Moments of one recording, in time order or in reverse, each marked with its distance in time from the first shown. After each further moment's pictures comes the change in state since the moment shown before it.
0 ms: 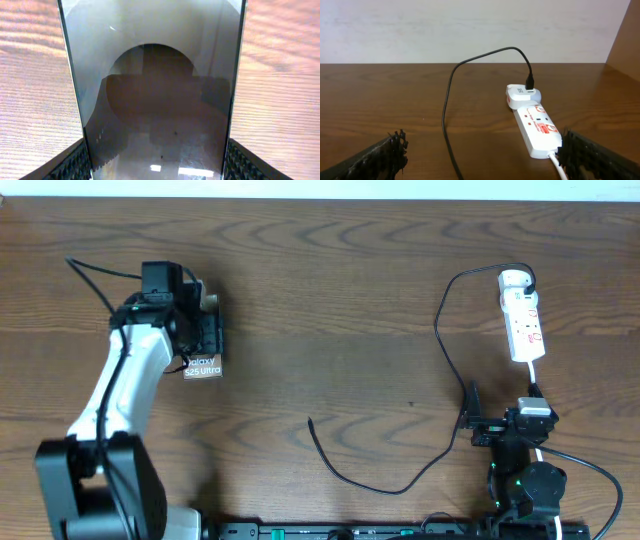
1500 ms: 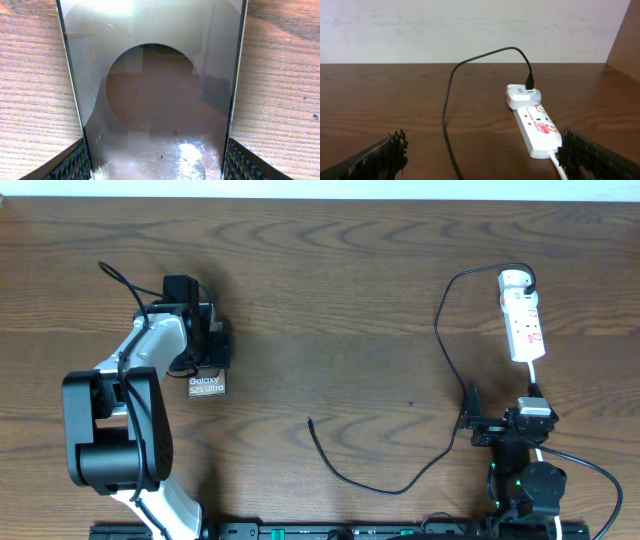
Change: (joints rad) left arm 0.000 0.269 -0.020 0.064 -0.071 0.008; right arm 0.000 0.000 0.000 0.000 0.000 0.000
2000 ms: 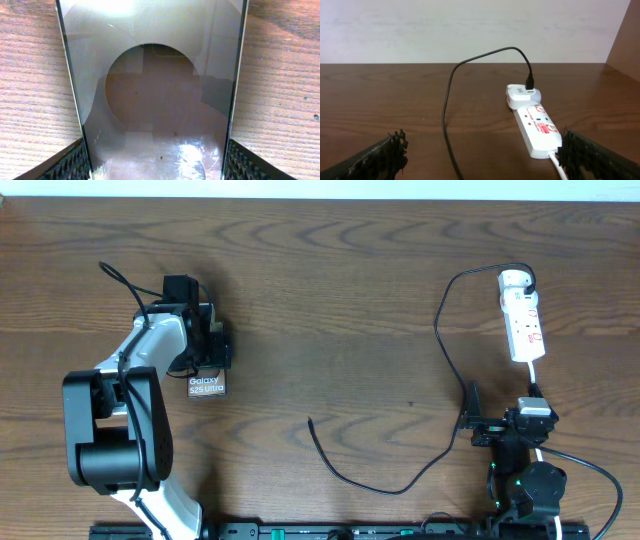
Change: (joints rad) left arm 0.000 0.000 0.000 0.000 0.000 0.000; right arm 0.000 0.000 0.000 0.000 0.000 0.000
